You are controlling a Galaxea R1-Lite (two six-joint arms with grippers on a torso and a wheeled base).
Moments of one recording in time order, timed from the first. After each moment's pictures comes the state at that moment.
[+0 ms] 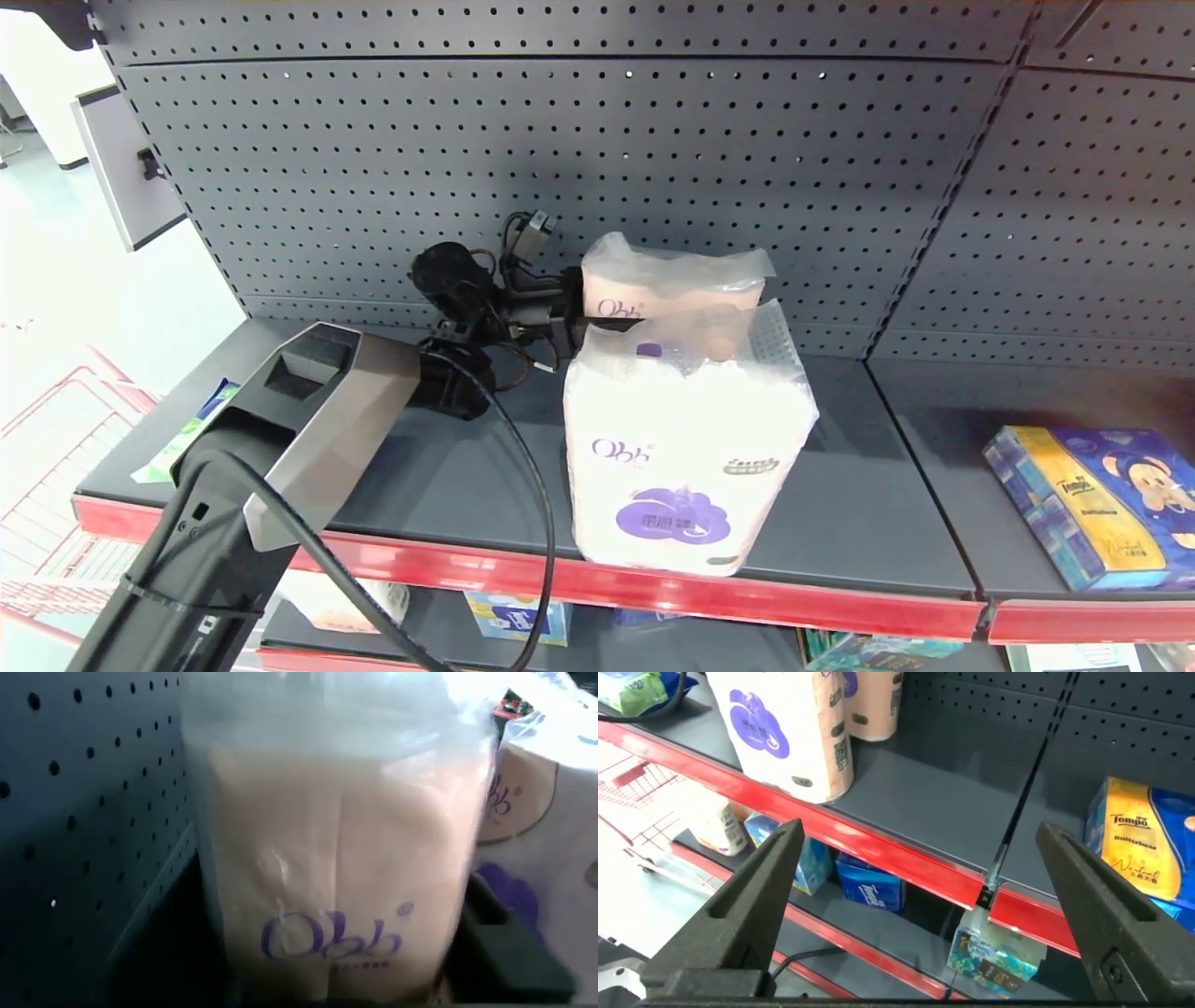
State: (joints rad) left arm -0.38 2.65 -1.89 -1.36 -1.27 -0.53; right arm -0.05 0.16 -0.19 0.07 0.43 -0.07
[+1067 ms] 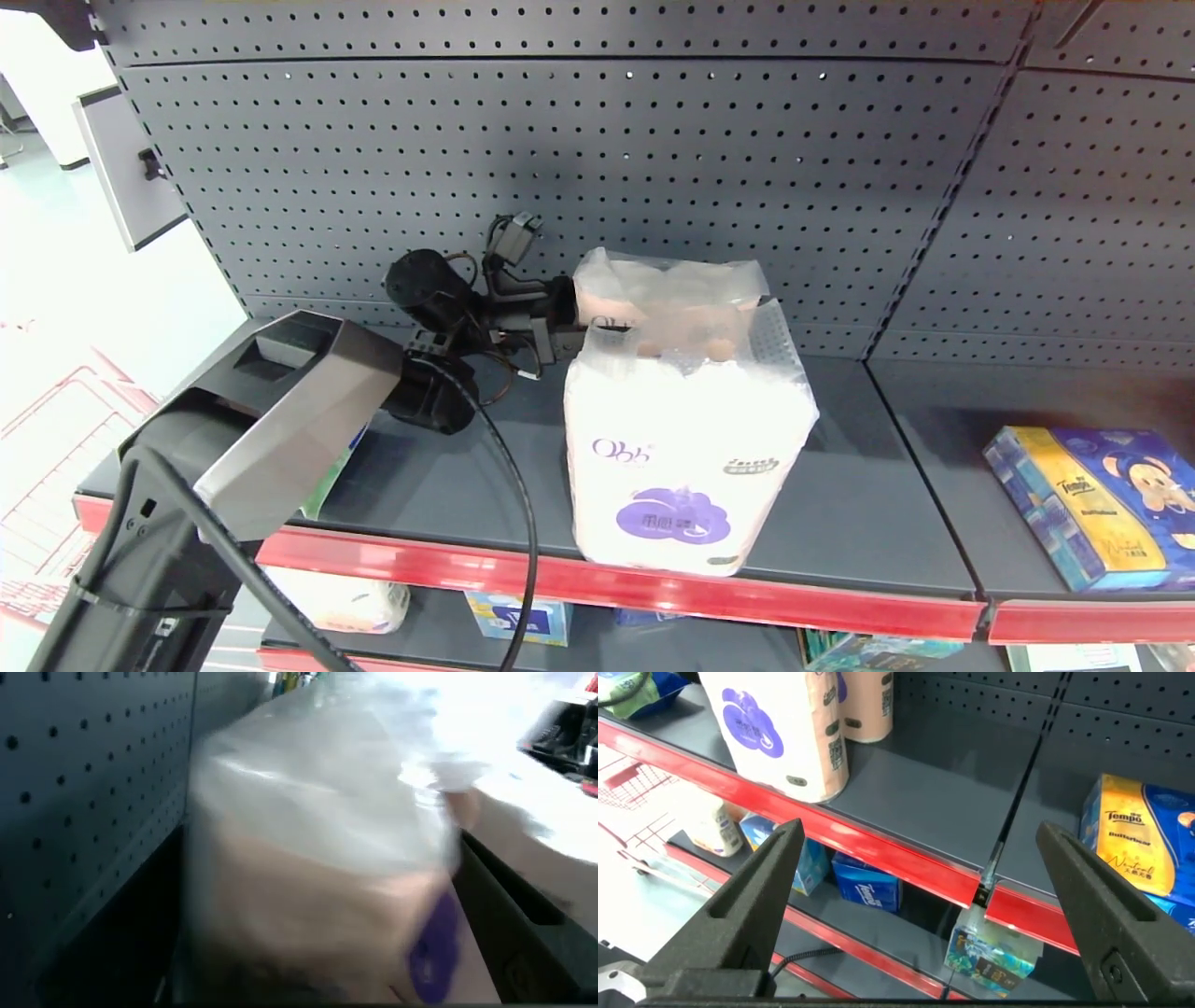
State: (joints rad) left arm -0.37 2.55 -1.65 -1.53 -1.27 -0.69; right arm -0.05 0.15 -0.19 0.07 0.42 -0.07
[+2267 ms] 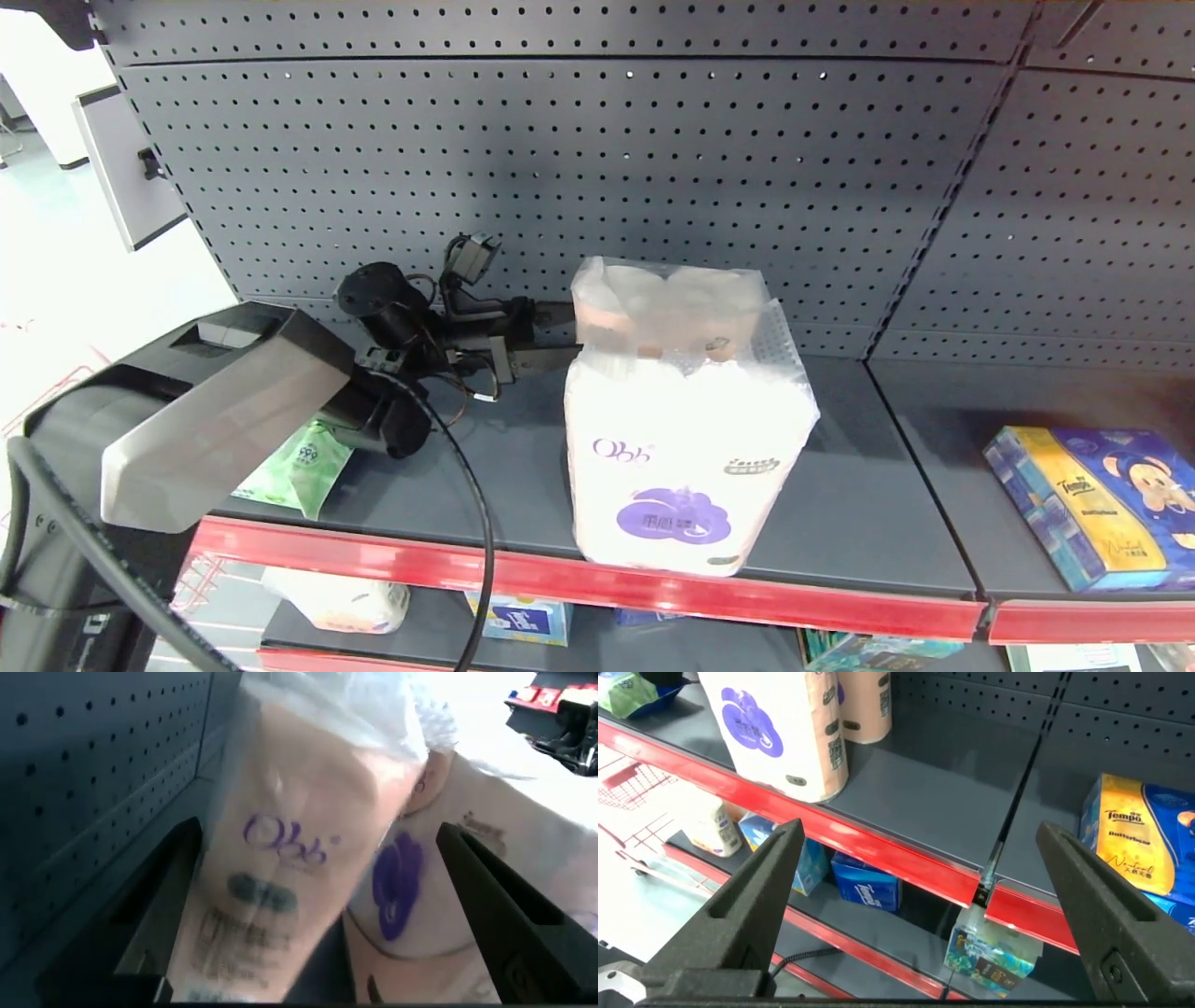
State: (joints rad) left arm -0.30 2.43 -1.35 -1.57 -1.27 -0.63; right arm -0.05 0.15 -0.19 0.07 0.42 -0.07
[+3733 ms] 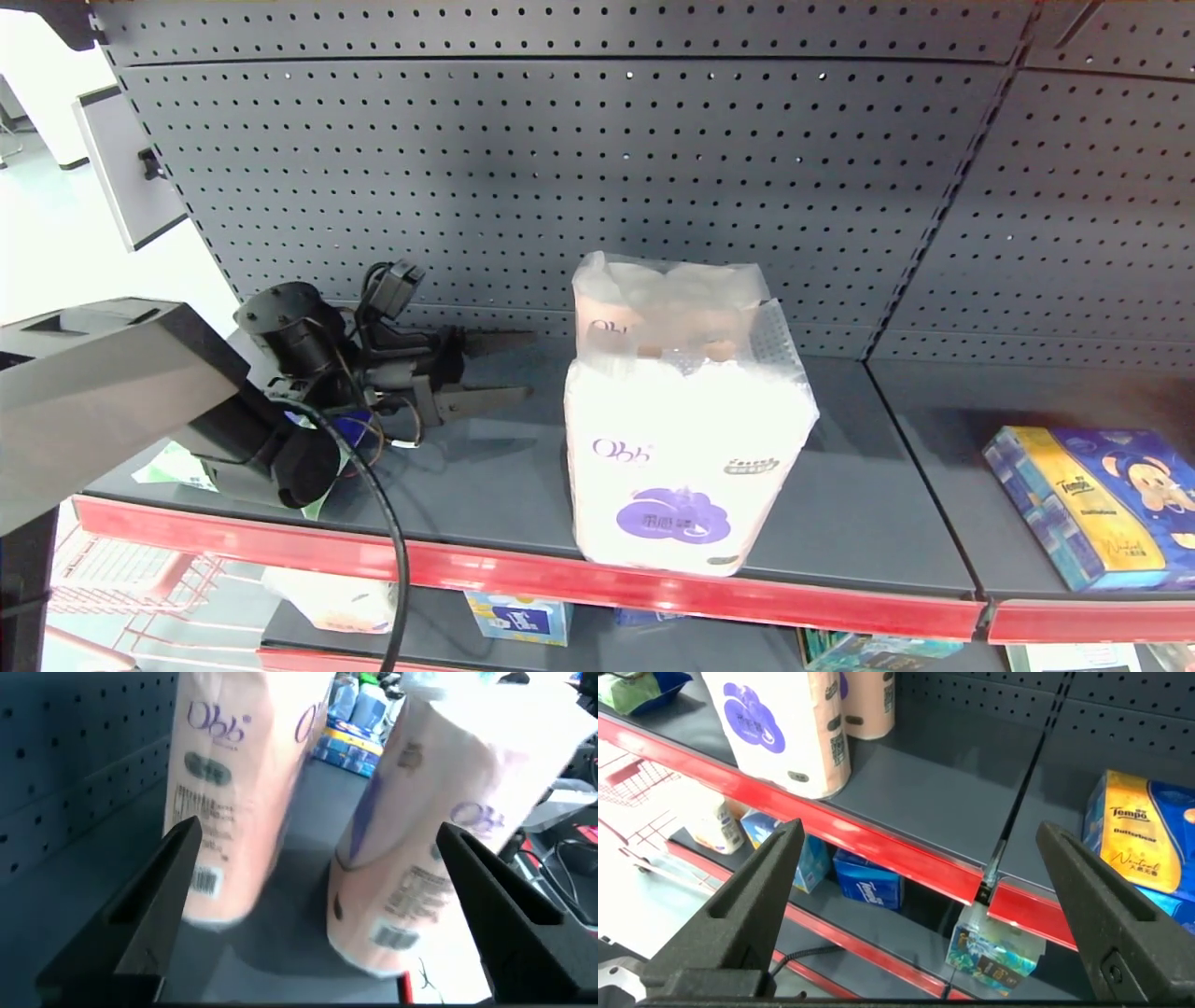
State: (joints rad) left arm -0.19 2.22 -0.92 -1.57 -1.28 -0.40; right arm -0.05 0.15 -0.17 0.07 0.42 -0.07
